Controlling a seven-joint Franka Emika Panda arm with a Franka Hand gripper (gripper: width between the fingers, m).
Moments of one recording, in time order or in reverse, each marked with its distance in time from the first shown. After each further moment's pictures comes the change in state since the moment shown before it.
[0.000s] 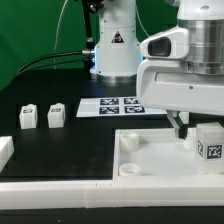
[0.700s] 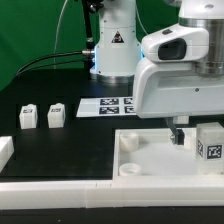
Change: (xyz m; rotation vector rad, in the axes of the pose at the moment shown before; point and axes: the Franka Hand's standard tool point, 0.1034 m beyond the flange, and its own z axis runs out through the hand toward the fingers) arm 0.003 0.004 0.000 -0.037 0.013 -0.467
